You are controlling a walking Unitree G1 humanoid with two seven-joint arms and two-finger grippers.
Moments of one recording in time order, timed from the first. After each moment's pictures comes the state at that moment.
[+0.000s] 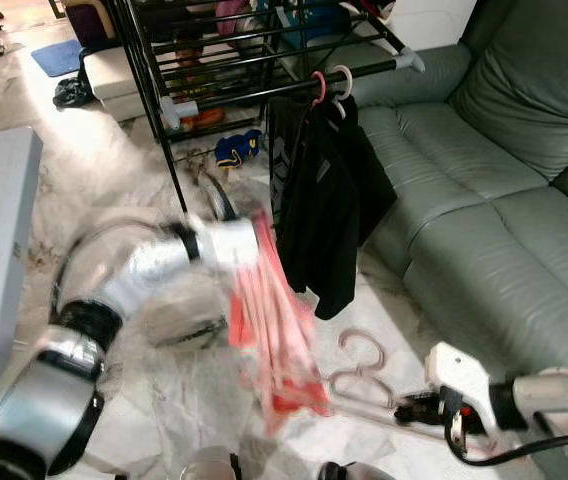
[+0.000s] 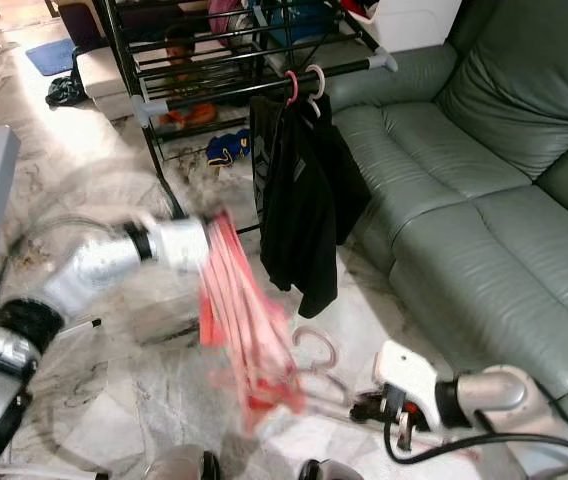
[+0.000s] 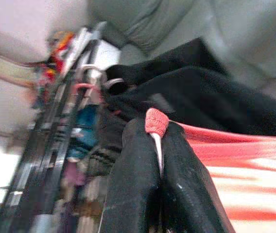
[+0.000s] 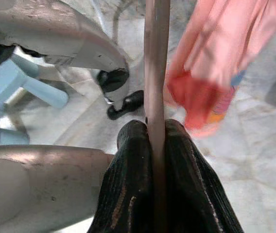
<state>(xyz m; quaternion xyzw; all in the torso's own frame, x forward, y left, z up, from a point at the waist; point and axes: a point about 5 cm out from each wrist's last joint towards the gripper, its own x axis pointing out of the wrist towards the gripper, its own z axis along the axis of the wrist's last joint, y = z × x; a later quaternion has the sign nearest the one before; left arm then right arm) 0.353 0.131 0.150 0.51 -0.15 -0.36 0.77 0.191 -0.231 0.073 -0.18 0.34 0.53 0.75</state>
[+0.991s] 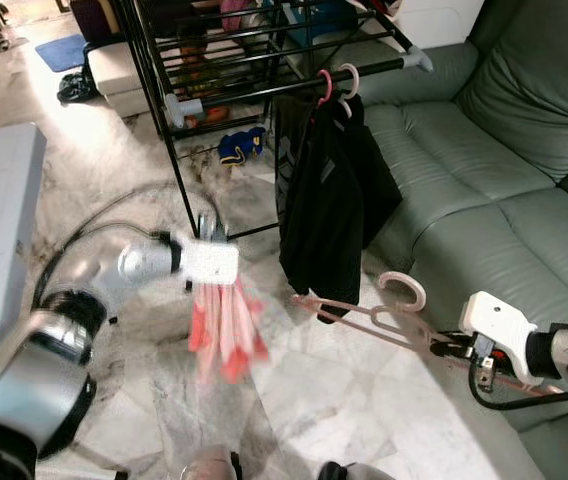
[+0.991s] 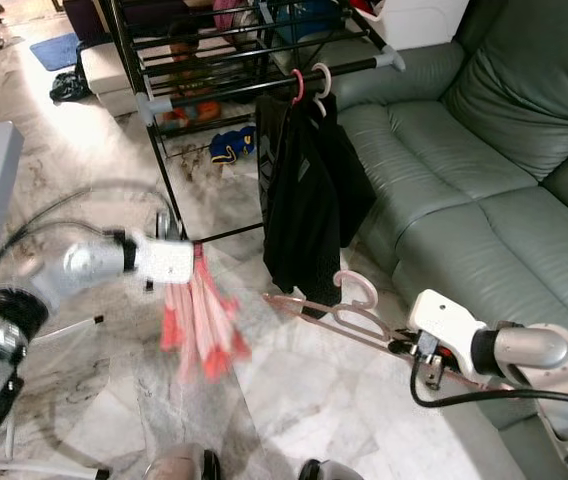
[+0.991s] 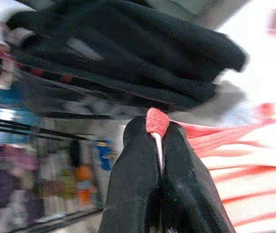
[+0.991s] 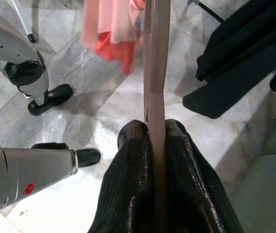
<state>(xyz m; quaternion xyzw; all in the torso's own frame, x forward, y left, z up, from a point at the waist) 0.357 0.155 0.130 0.58 -0.02 -0.44 0.69 0.229 -0.265 0.104 -0.27 0.29 0.44 0.81</state>
